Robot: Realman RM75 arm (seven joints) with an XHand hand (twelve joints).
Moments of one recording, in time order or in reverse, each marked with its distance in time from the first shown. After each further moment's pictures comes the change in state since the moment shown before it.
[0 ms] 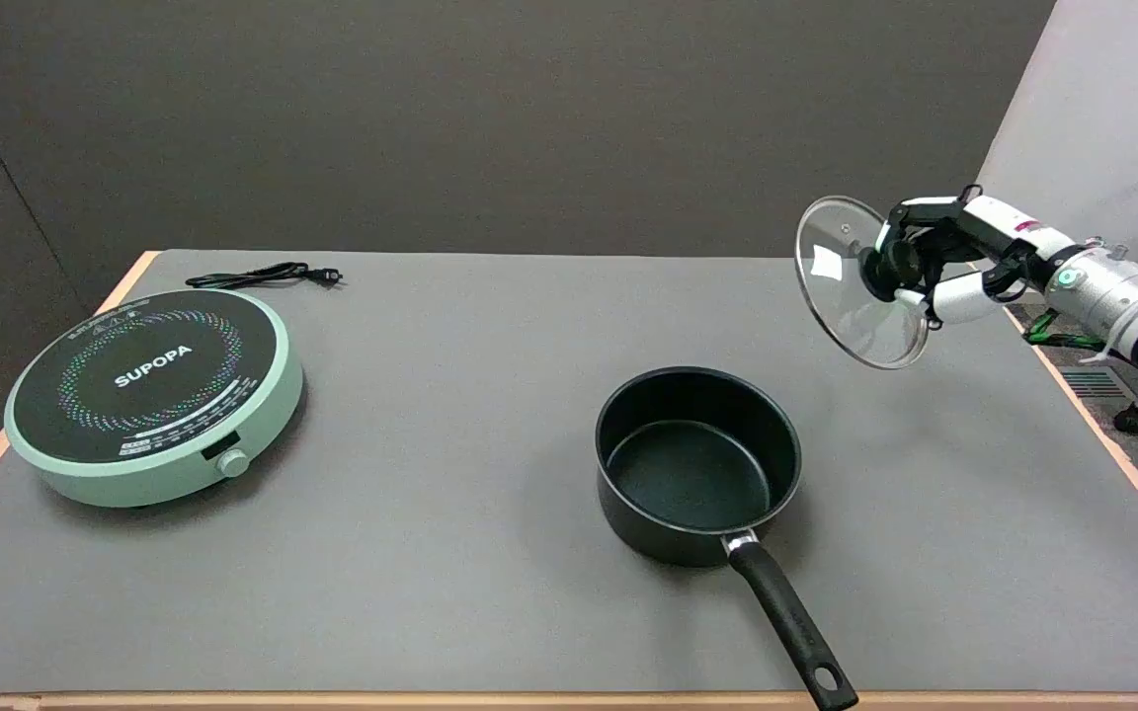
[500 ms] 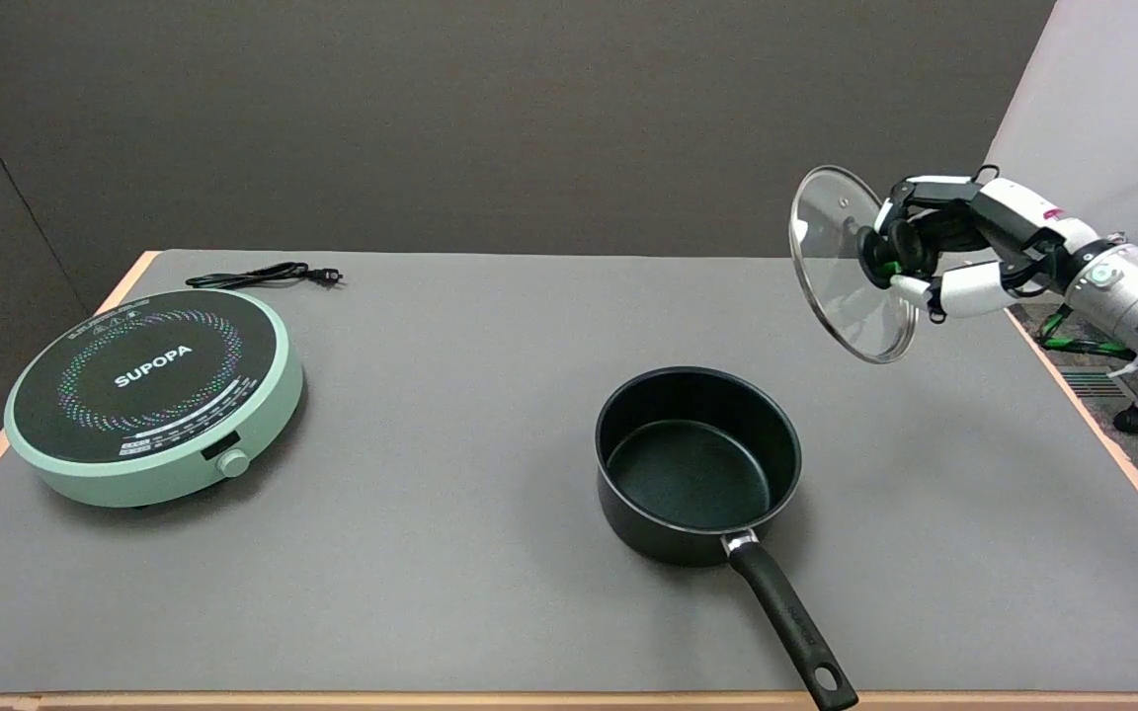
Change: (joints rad) arm -0.275 -0.089 0.308 -0.217 -0.114 0.002 0.190
